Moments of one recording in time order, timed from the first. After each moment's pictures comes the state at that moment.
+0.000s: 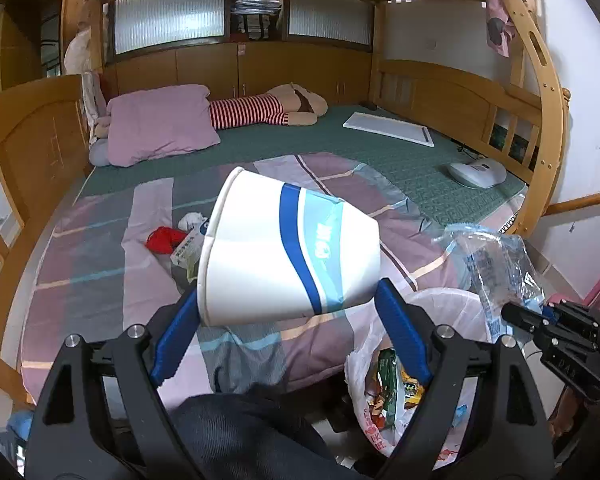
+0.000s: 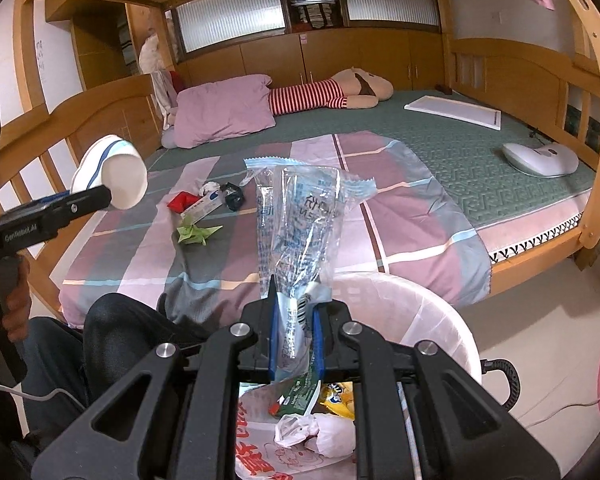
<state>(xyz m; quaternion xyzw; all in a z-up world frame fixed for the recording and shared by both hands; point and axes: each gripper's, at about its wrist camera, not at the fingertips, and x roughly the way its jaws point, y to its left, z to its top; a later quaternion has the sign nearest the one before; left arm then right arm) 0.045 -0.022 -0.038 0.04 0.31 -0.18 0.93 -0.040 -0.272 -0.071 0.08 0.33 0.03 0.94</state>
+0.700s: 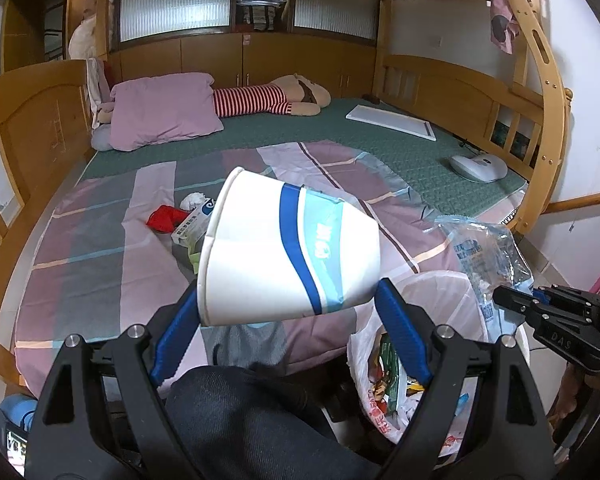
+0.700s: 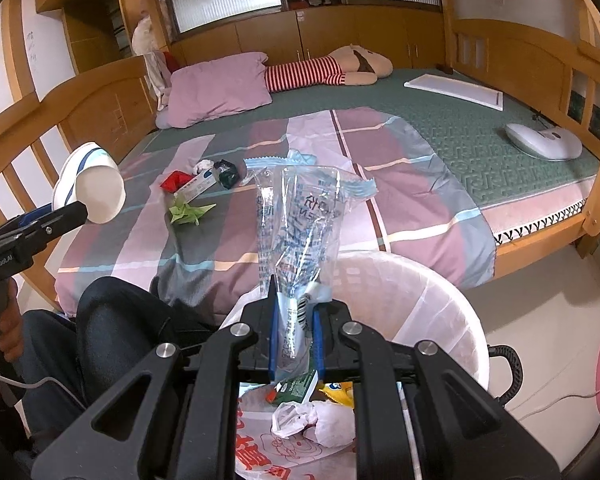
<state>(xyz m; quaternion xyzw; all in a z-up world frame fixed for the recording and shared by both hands) 0.039 -0.007 -0.053 0.04 0.32 -0.18 0.93 -0.029 -0.268 -0.085 0.08 0.37 0.03 0.93</state>
